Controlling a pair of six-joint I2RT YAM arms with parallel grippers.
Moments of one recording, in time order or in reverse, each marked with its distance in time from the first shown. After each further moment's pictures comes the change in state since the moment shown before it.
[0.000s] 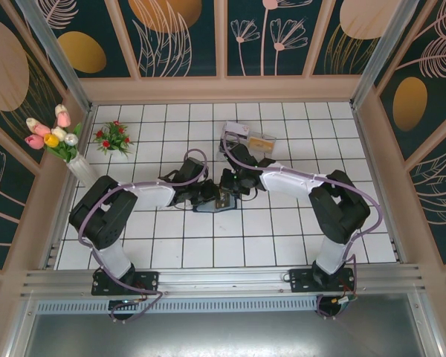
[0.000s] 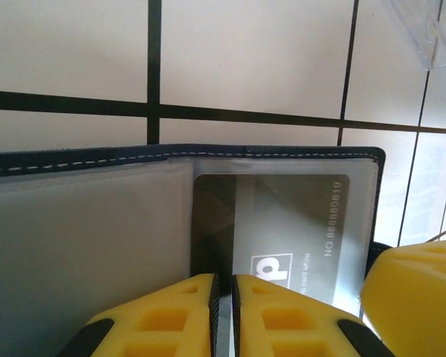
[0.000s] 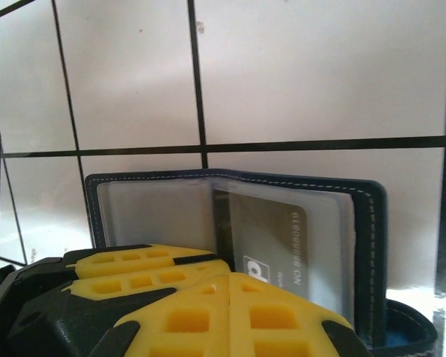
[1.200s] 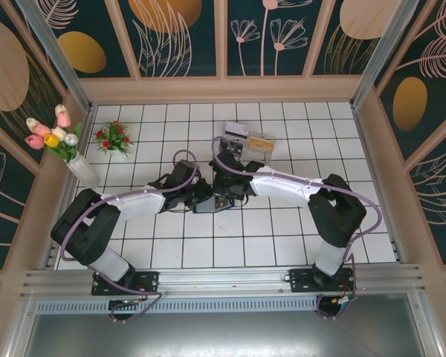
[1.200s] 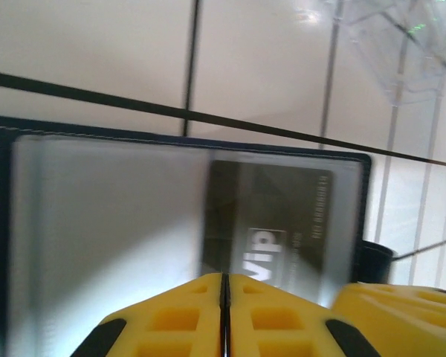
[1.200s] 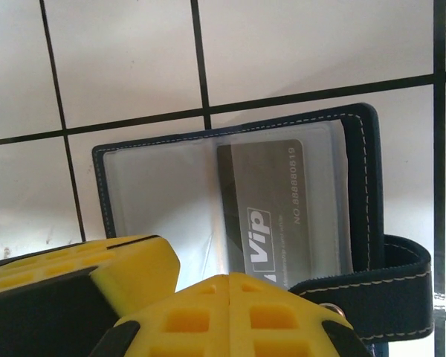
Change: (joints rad) left arm 0.000 -0.159 -0.090 0.011 -0.073 -0.064; right arm 0.130 0.000 0.080 -0.148 0.182 0.103
